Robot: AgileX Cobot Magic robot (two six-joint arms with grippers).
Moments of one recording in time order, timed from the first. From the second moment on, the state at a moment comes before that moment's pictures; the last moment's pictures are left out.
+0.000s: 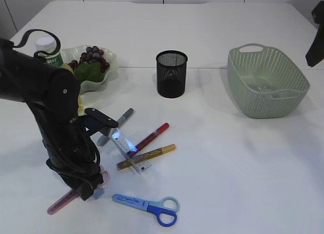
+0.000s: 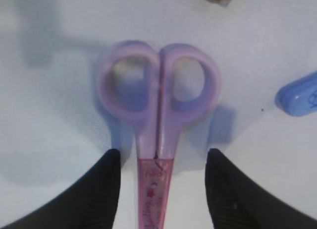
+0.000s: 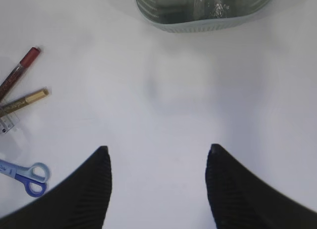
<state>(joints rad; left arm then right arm) -0.52 1.97 -1.10 -0.04 0.83 0.16 -0.01 1.50 -1.44 0.17 1.24 -0.02</state>
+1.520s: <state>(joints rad) -0.52 1.99 -1.10 -0.05 0.83 0.16 -0.01 1.50 -1.44 0.17 1.24 -0.02</state>
